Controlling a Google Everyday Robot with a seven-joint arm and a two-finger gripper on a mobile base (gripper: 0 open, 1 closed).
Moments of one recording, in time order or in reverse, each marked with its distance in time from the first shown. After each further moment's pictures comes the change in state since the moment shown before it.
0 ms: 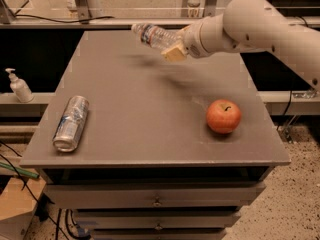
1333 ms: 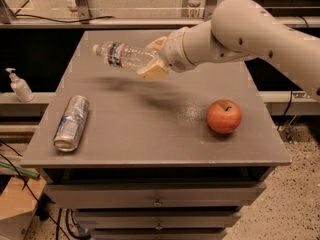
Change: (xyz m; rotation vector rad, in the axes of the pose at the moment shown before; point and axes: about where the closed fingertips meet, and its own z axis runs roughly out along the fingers) arm -0.039 0.106 -0.013 -0.239 -0.097 -0.197
